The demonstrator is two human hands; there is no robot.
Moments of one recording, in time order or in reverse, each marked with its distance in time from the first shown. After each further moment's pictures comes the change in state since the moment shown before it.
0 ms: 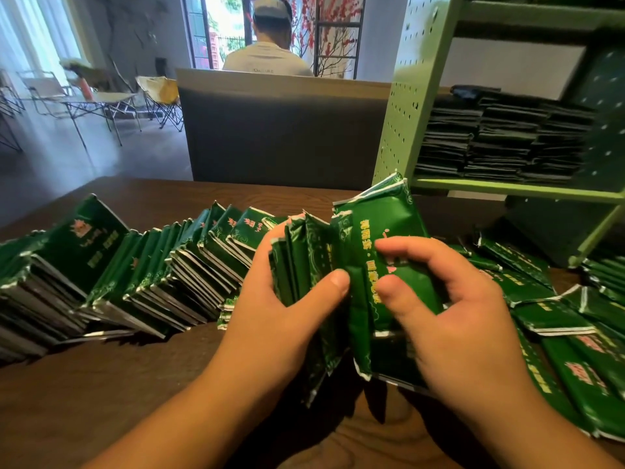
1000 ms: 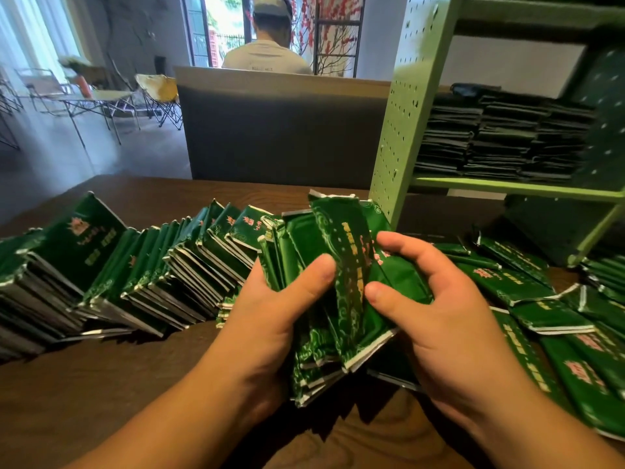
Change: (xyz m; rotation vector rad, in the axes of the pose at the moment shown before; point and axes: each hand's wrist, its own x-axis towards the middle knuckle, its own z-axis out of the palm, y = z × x) left_hand -0.001 0.001 0.001 -0.412 -0.035 -0.319; right_hand 0.003 0.015 0.000 0.257 -0.057 0.334
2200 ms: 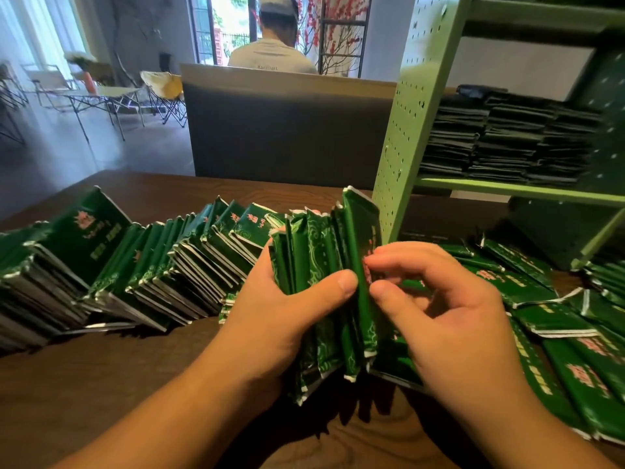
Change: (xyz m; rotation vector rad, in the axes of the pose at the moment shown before) left_hand 0.005 -0.002 -0.011 0.226 -0.064 0.138; right_hand -0.009 -0.007 0.006 -0.333 0.030 -0.402
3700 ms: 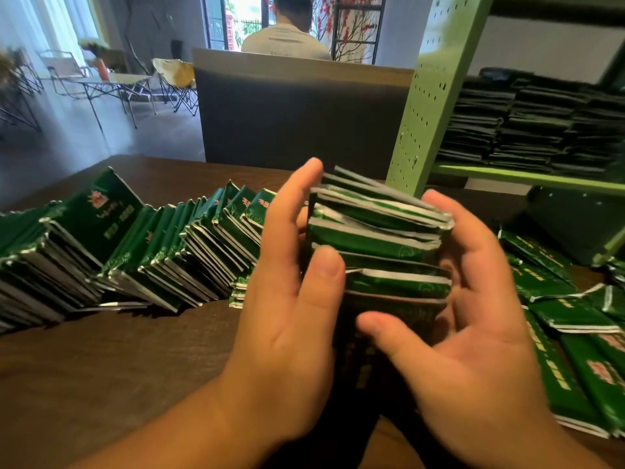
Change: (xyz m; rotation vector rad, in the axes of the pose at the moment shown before) left_hand -0.017 -0.001 0.018 0.258 0.024 0.550; right_hand -0.021 -0.018 0.009 0.235 -0.092 -0.041
